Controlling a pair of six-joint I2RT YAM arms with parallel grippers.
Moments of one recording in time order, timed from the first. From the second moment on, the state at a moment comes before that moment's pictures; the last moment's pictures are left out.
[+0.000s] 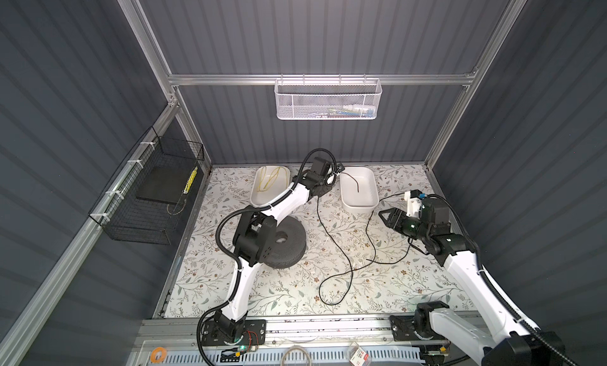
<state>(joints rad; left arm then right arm) -0.62 2.18 1.93 -0.40 -0.19 0.57 0.11 0.98 0.75 -0.37 -0.37 0.57</state>
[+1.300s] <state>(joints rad) -0.62 1.61 2.00 -0.64 -0.17 0.19 0.26 1.26 0.54 -0.27 -0.22 0.62</state>
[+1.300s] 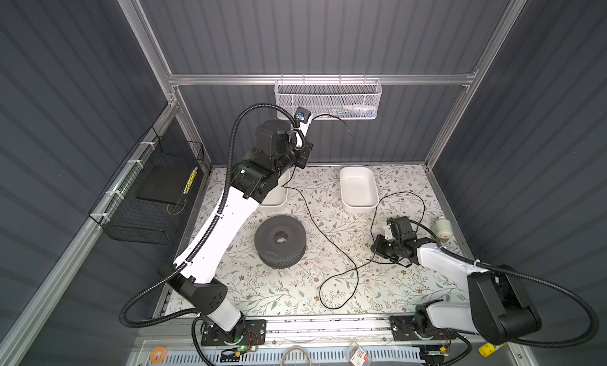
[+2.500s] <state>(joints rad) -0.44 1.43 1.89 -0.73 -0.28 0.06 0.11 1.15 0.99 -0.39 -0.42 0.63</state>
